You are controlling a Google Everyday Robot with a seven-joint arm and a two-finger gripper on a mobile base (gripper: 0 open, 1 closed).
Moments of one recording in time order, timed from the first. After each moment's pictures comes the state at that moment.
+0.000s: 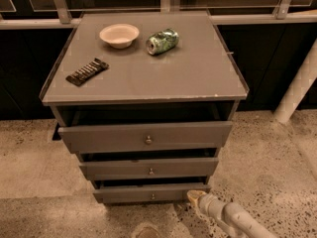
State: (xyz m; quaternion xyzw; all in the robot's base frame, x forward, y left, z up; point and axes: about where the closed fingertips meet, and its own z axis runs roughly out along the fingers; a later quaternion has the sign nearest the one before) arm 0.580 -0.196 0.172 -0.25 0.84 0.17 0.45
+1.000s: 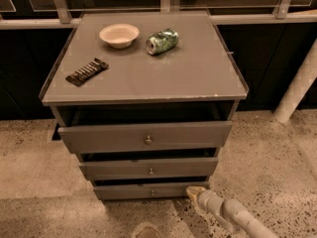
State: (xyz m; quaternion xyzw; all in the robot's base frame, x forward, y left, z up) arm 0.603 -0.198 0.176 -0.24 0.84 0.17 0.46
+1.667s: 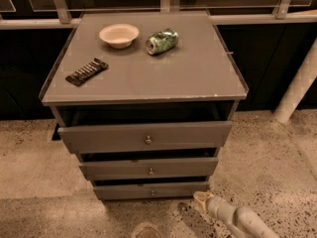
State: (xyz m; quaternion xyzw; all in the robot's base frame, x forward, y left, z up) arm 0.561 -0.221 0.191 -0.26 0.83 0.18 0.46
